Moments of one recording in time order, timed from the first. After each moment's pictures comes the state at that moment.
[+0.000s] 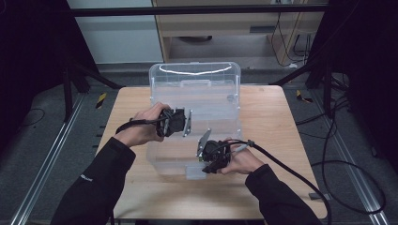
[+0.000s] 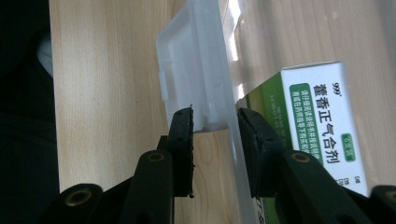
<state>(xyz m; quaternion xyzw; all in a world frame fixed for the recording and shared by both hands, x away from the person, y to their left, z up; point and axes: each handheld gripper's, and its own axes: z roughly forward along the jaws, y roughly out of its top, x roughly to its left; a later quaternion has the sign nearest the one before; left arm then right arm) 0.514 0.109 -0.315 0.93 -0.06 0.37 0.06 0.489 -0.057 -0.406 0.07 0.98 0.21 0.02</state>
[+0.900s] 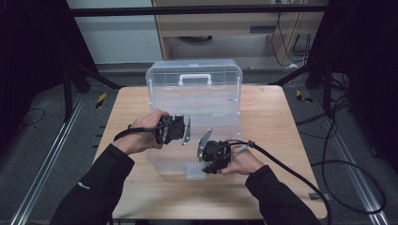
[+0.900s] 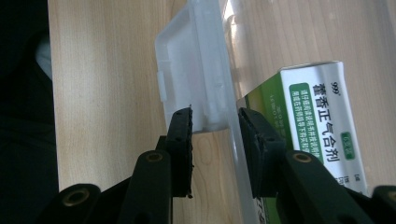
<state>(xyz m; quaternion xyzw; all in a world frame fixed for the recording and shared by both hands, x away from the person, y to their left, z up) 0.497 0.111 -0.321 0.93 -0.06 0.37 0.06 0.487 -0.058 -0.405 0.08 0.97 0.21 0.02</state>
